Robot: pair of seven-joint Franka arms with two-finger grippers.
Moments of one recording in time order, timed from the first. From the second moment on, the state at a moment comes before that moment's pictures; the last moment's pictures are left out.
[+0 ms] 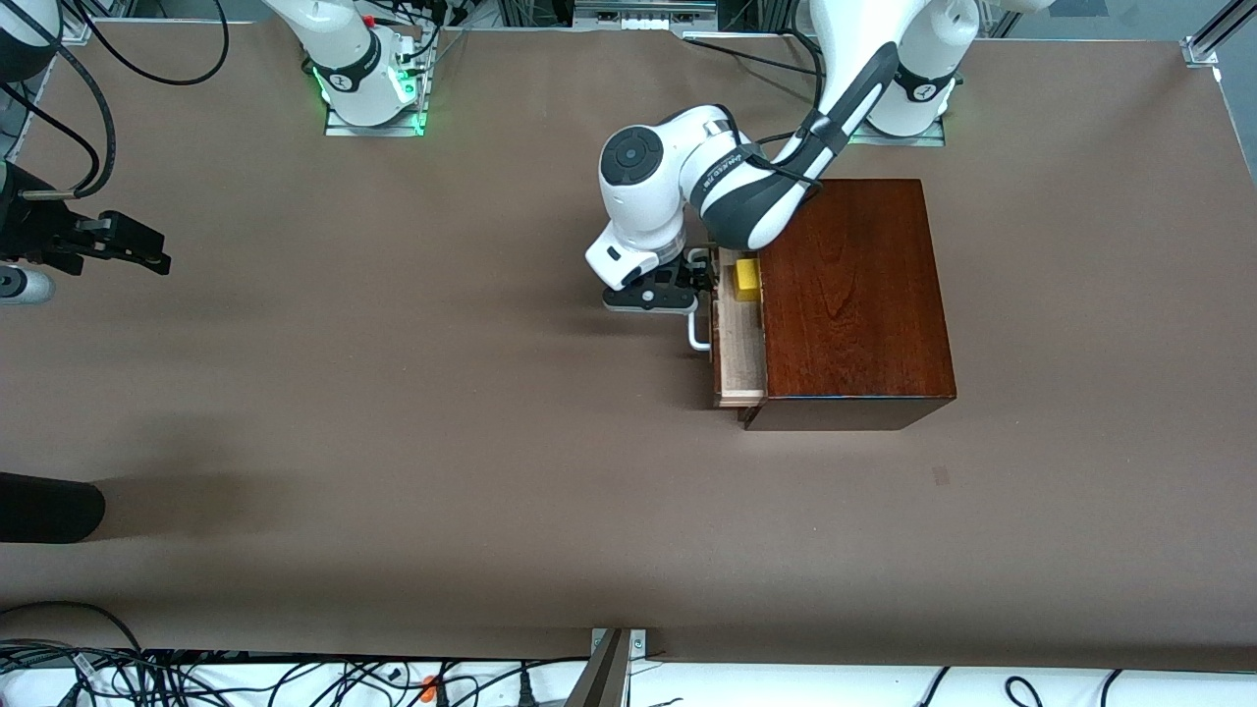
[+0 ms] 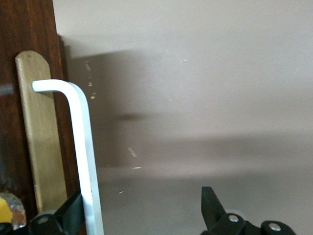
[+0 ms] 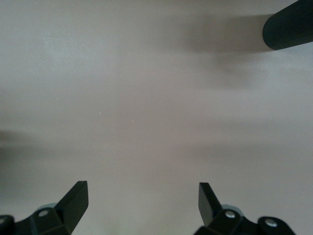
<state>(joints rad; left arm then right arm) -0.52 0.59 -0.36 -1.62 0.32 2.09 -0.92 -0.03 0.11 0.02 -1.51 -0.03 1.57 -0.04</state>
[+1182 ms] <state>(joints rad) -0.55 0.55 -0.37 -1.54 0.32 1.97 -0.93 -0.03 0.11 0.02 -1.51 -0.03 1.57 -0.04</state>
